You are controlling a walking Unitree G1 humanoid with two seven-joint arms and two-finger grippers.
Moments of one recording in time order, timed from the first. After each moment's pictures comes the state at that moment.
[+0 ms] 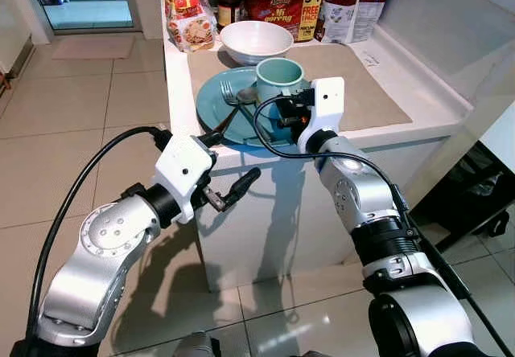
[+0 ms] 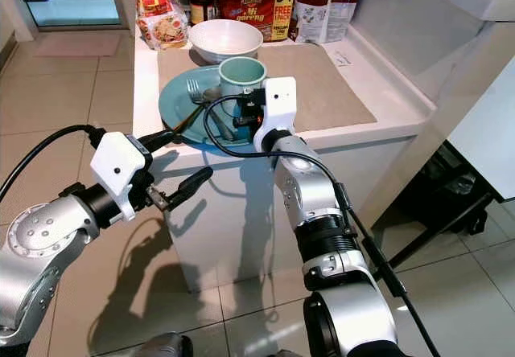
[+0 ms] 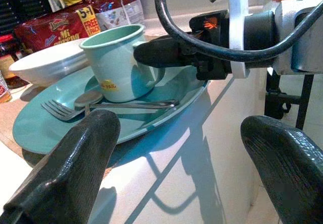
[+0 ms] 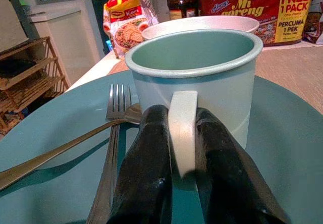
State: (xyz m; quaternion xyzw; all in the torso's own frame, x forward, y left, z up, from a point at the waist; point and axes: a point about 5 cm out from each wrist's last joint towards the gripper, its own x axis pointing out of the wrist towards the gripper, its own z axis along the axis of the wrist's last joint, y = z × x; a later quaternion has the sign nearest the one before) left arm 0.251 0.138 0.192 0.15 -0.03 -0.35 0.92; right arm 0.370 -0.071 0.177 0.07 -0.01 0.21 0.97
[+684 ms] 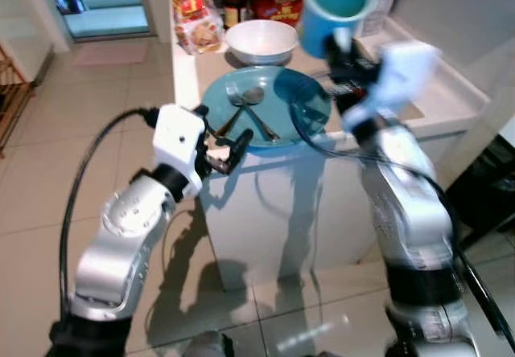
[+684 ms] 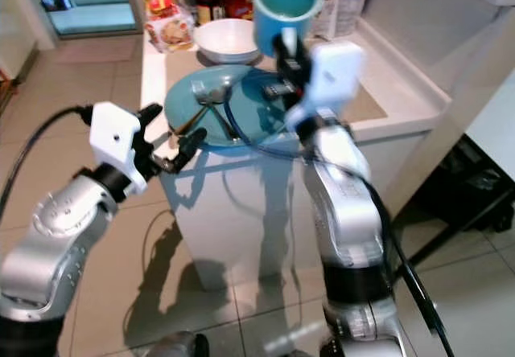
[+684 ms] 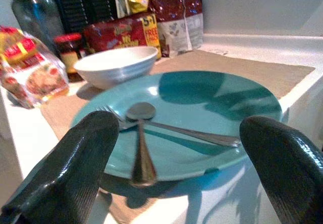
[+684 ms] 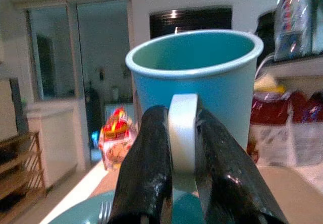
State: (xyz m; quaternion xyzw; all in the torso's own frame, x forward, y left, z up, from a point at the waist) left arm 0.275 0.131 0.196 0.07 -0.06 -0.24 0.97; right arm 0.302 -0.110 0.252 0.05 -0.24 0.15 0.96
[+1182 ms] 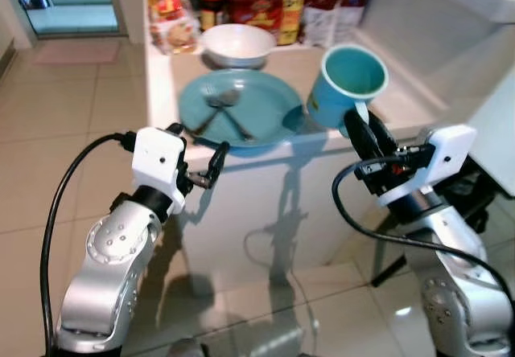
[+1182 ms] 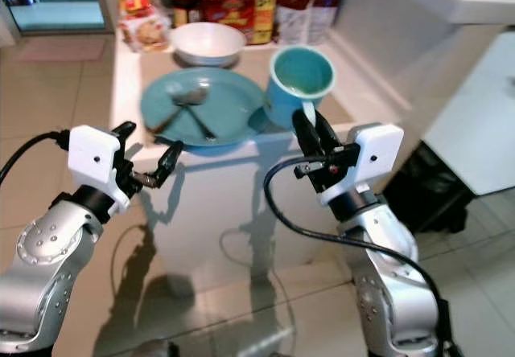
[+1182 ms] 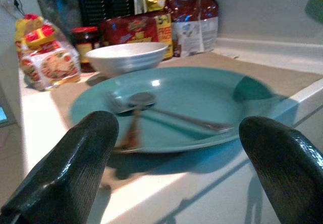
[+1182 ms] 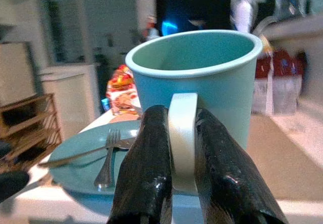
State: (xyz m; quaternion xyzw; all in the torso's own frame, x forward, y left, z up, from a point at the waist) left arm 0.258 0.149 0.183 0.07 -0.05 -0.17 0.98; right arm 0.245 -0.142 0.205 0.07 -0.15 0.22 0.96
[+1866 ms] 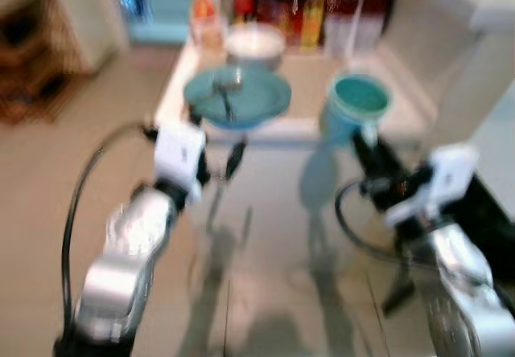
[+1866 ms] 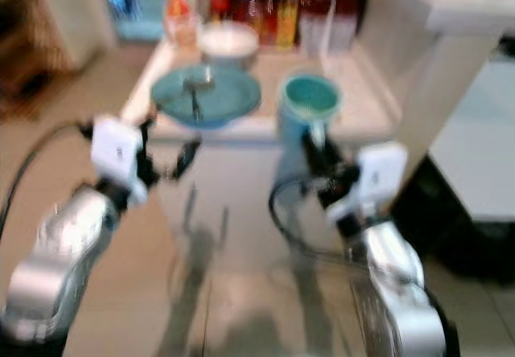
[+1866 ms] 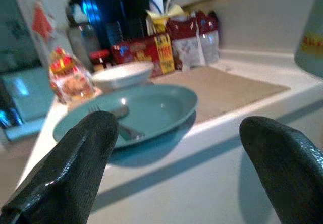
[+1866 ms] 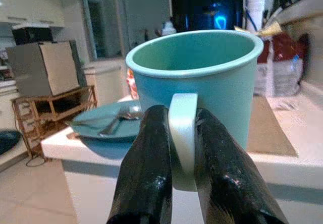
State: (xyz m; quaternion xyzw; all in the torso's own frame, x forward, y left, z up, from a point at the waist) left arm 0.271 0.130 0.193 0.09 -0.08 -0.20 0.97; right arm 0.233 -0.152 0.184 0.07 -0.10 0.14 0.98
